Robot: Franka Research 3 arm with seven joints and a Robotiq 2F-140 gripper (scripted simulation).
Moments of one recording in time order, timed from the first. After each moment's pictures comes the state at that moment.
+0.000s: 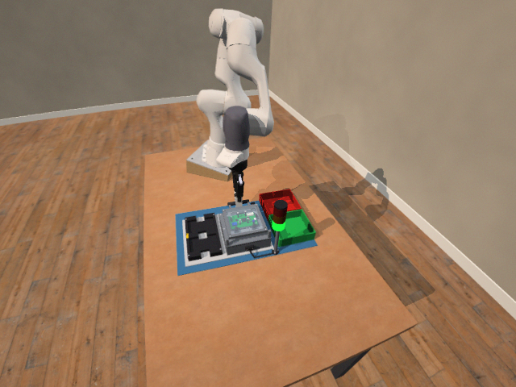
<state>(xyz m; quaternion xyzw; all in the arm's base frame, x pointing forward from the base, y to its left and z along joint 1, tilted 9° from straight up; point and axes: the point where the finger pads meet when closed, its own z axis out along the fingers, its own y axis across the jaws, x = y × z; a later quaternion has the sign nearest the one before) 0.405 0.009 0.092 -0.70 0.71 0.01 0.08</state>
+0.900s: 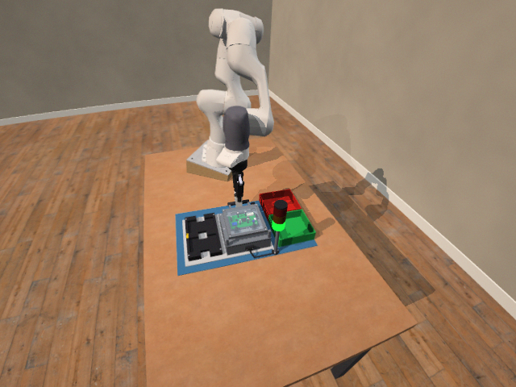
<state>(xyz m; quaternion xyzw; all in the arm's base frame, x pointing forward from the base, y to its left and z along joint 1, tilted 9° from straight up) 0.405 0.009 0.092 -0.70 0.71 0.01 0.08</state>
